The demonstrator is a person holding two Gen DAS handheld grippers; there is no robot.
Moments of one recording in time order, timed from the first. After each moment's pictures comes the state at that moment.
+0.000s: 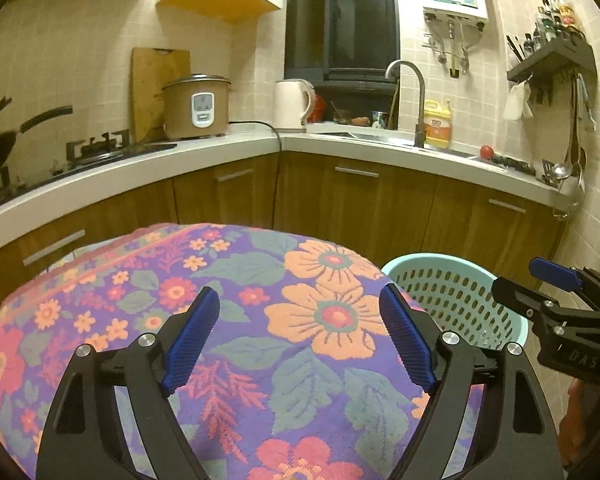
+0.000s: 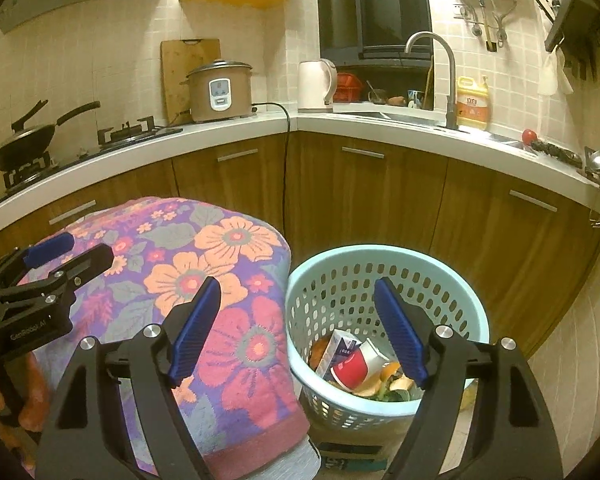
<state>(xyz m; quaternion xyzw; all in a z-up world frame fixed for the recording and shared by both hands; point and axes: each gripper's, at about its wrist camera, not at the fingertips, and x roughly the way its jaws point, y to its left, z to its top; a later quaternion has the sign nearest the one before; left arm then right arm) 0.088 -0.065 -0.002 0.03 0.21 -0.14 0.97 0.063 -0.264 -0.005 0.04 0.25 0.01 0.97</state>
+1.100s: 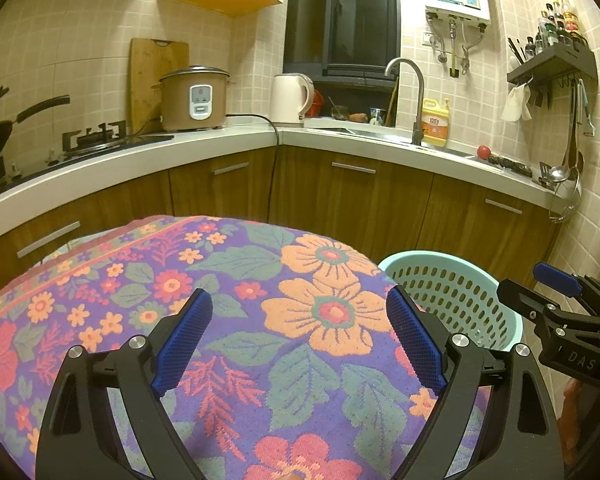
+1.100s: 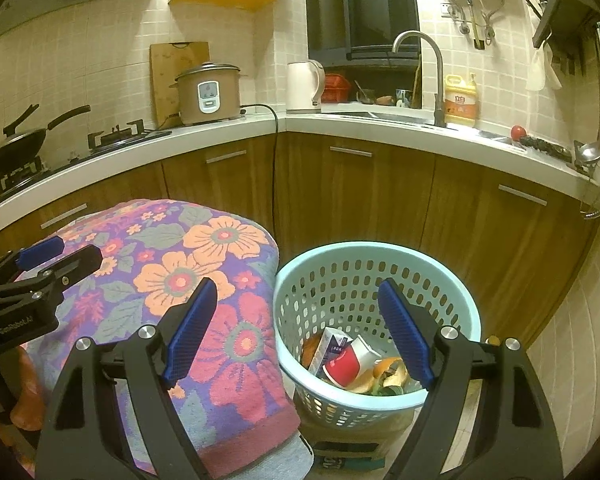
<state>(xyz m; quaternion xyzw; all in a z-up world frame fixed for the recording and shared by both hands) 0.092 -0.059 -0.003 0.01 0.22 -0.15 0.96 0.059 -0.270 -0.010 0.04 0.24 -0.01 0.97</state>
